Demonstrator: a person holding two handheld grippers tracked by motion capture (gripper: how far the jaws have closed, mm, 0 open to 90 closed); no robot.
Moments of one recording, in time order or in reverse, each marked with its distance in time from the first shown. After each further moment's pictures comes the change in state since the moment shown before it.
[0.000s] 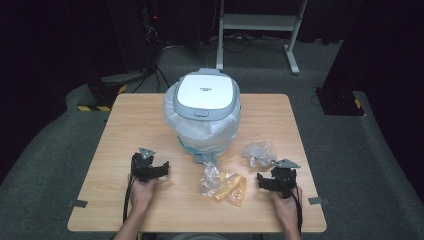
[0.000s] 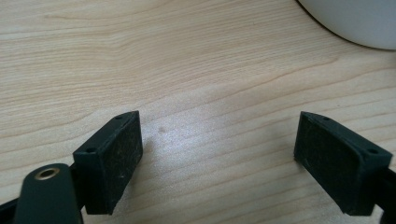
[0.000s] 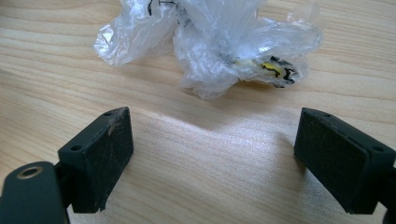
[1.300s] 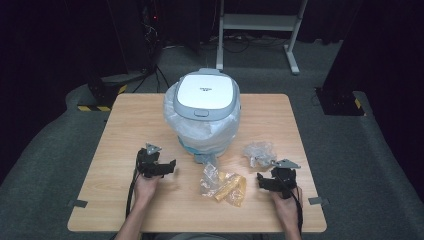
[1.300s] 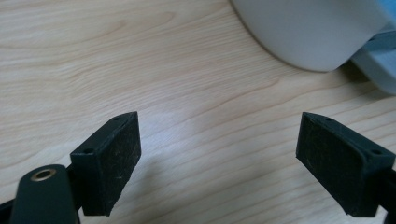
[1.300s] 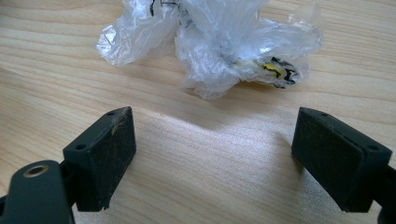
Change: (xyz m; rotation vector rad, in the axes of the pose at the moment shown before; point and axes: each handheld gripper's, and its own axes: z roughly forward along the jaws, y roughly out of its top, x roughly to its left) left arm -0.017 0.021 -0.002 0.004 -0.110 0.023; right arm 0.000 0.000 -0.001 -0.004 0.004 -0.002
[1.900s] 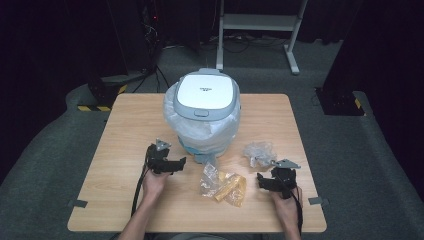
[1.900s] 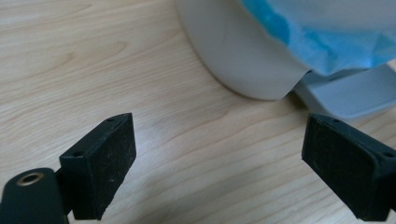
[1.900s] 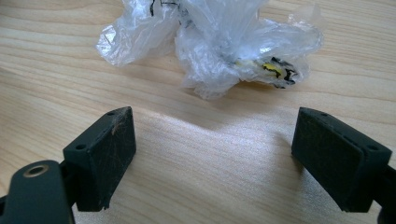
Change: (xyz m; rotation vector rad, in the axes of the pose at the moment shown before) left arm -0.022 0.018 0.007 -0.018 -0.061 0.030; right arm 0.000 0.000 0.000 0.000 0.000 0.000
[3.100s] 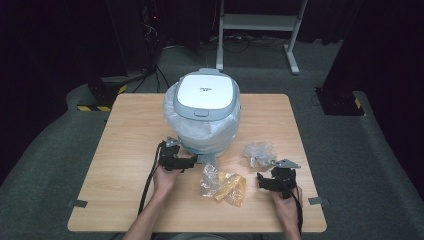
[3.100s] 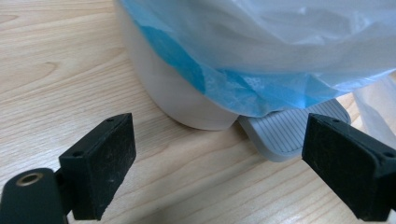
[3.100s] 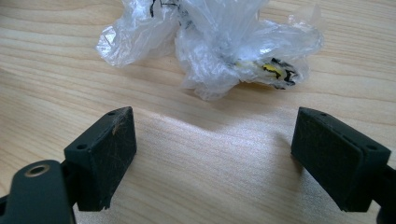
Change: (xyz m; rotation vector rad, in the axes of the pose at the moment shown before) left arm -0.022 0.015 0.018 -0.010 -0.110 -0.012; right arm 0.000 0.000 0.000 -0.001 0.000 -0.001
